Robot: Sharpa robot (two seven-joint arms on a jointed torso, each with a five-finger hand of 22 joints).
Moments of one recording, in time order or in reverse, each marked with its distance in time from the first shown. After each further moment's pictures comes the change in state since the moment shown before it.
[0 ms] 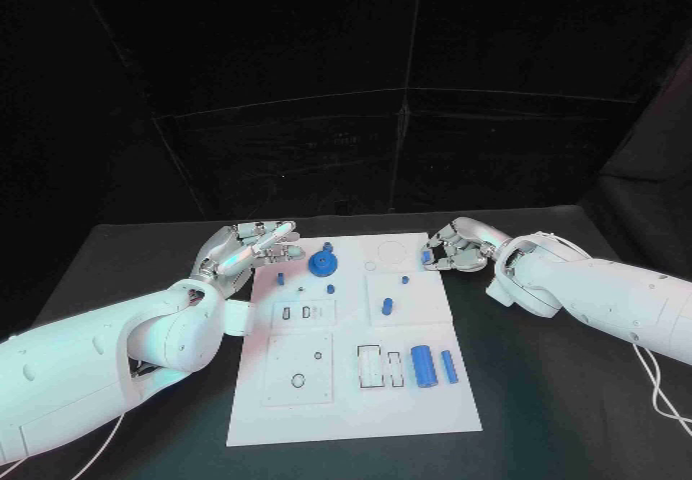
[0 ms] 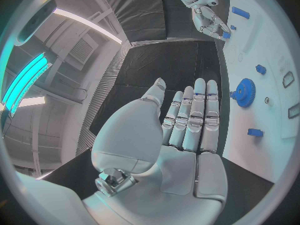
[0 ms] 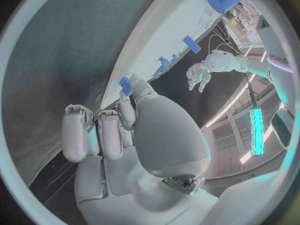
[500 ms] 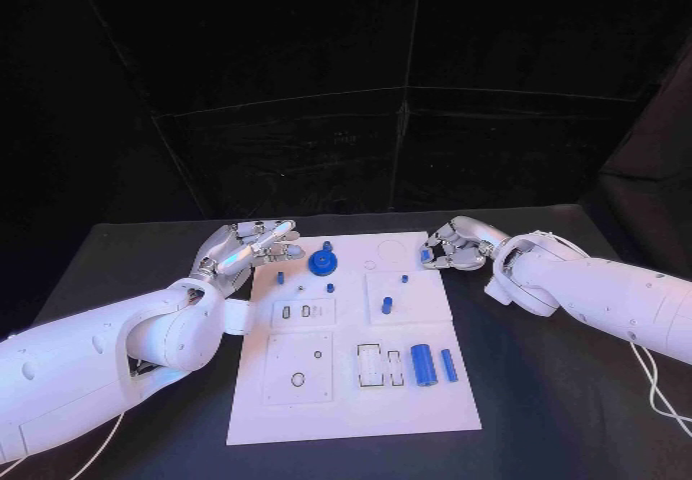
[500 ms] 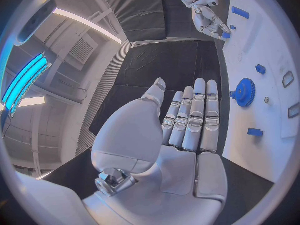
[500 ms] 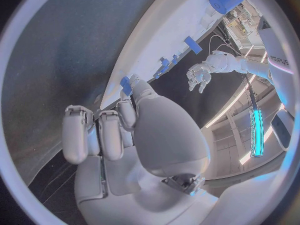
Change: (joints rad) left arm 0.000 -0.001 0.000 0.000 0.000 0.000 -0.001; left_hand 0.000 0.000 0.000 0.000 0.000 0.000 0.000 0.000 0.000 0.000 0.000 0.000 0.000 0.000 0.000 0.000 0.000 0.000 0.000 0.000 0.000 -0.001; right arm -0.001 0.006 0.000 -0.002 -0.007 -0.012 -0.002; right_hand -0.003 0.029 0.016 -0.004 -0.004 0.039 -0.012 0.014 0.000 0.012 -0.012 0.023 0.019 0.000 -0.008 0.008 0.000 0.000 0.015 -0.008 0.008 0.000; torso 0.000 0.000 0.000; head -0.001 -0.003
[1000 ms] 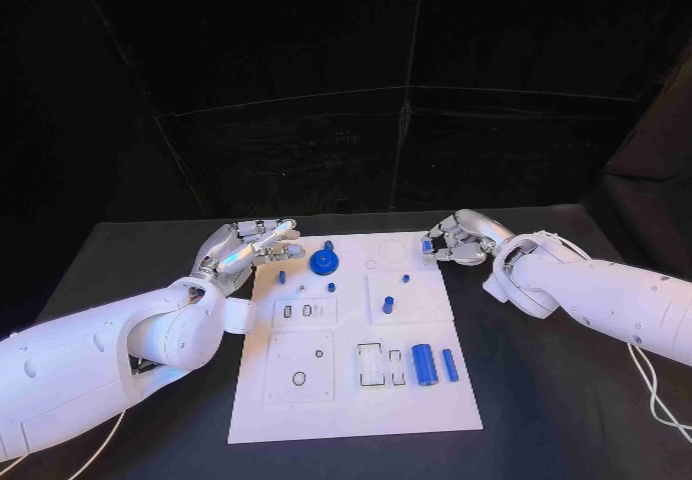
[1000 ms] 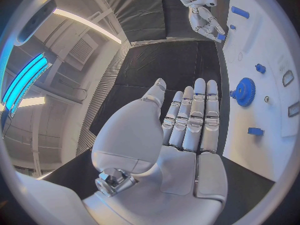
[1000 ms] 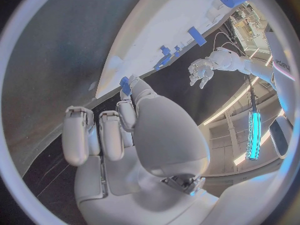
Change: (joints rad) left arm 0.000 -0.003 0.000 0.000 0.000 0.000 -0.001; left_hand 0.004 0.004 0.000 0.000 0.000 0.000 0.000 0.000 0.000 0.000 0.000 0.000 0.000 0.000 0.000 0.000 0.000 0.000 0.000 0.000 0.000 -0.001; right arm 0.000 -0.018 0.000 0.060 -0.002 -0.122 -0.027; right_hand 0.010 0.031 0.058 -0.022 -0.017 0.022 -0.006 0.012 0.000 0.002 -0.002 0.011 0.013 0.000 -0.014 0.010 0.000 0.000 0.014 -0.014 0.009 0.000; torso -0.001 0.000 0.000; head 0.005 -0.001
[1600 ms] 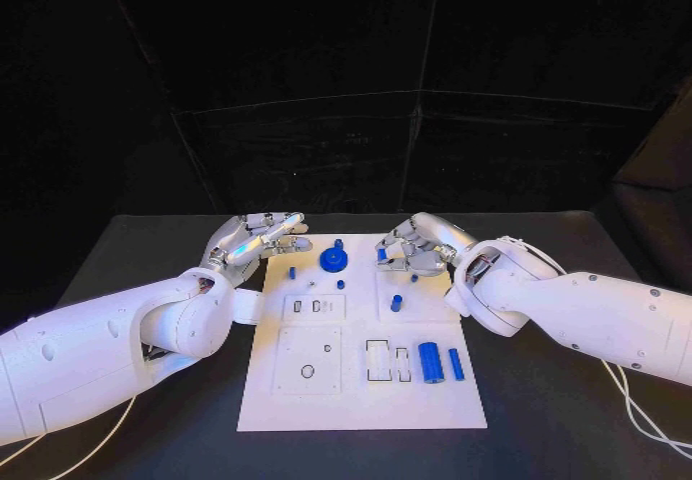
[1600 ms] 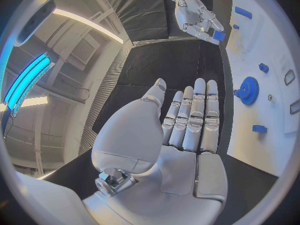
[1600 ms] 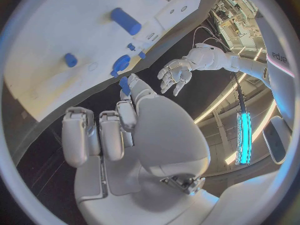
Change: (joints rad) left arm 0.000 0.000 0.000 -0.009 0.000 0.000 0.000; left_hand 0.000 0.000 0.003 -0.003 0.000 0.000 0.000 0.000 0.000 0.000 0.000 0.000 0.000 0.000 0.000 0.000 0.000 0.000 0.000 0.000 0.000 0.000; right arm 0.010 0.044 0.001 0.291 -0.083 -0.050 -0.198; right_hand -0.001 0.001 0.025 -0.008 -0.027 0.001 0.001 0.000 0.000 0.002 -0.002 -0.009 -0.010 0.000 0.000 0.000 0.000 0.000 0.011 -0.004 0.008 0.000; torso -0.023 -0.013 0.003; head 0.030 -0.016
